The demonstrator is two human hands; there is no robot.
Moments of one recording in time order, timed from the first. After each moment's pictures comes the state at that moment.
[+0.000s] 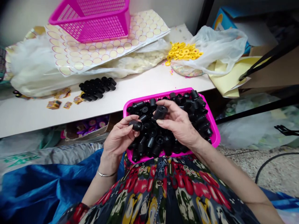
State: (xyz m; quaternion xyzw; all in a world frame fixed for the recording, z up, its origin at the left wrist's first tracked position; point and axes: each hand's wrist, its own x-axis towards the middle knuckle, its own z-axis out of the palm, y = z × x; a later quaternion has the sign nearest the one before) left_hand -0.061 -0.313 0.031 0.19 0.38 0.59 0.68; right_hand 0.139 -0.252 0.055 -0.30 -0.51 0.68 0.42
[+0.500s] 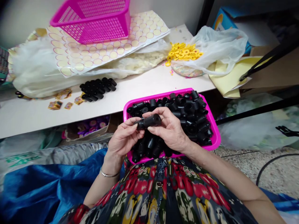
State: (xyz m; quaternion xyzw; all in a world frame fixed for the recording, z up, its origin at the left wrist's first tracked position) left_hand -0.049 -0.310 0.036 0.17 0.37 0.58 0.70; right_hand 0.124 -0.264 0.039 -0.24 -0.53 0.69 0.44
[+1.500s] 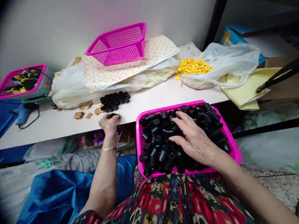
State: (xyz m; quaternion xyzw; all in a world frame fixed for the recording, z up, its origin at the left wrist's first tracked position) left_hand -0.220 -0.238 -0.028 0.25 0.81 0.53 0.03; right_hand 0.161 -0.241 0.048 -0.36 -0.87 0.24 0.25
